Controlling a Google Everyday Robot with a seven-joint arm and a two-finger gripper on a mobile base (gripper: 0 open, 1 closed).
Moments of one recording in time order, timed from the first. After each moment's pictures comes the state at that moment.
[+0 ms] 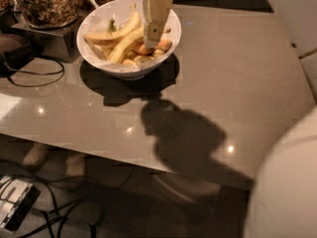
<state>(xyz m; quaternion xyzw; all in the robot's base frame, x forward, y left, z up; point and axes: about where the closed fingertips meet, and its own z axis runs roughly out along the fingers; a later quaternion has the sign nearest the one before) 0.602 0.012 1.031 -0.74 0.64 0.01 0.22</state>
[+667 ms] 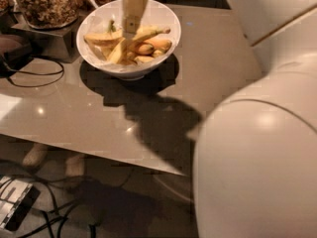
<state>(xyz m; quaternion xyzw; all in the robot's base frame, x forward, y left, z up) 0.632 0.053 1.031 -0.74 0.63 0.04 0.23</state>
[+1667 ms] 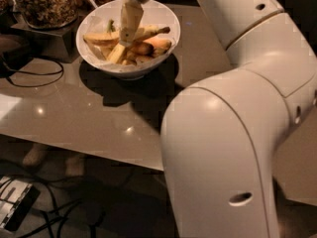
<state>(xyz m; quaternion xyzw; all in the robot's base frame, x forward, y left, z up) 0.673 0.062 0.981 -0.70 0.68 0.07 0.19</state>
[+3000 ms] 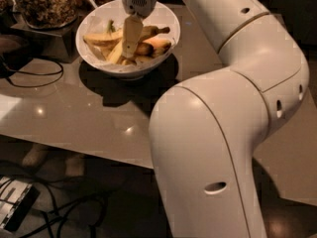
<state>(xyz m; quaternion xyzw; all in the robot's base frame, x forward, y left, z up) 0.683 0.055 0.935 -0.67 0.73 0.07 0.14</state>
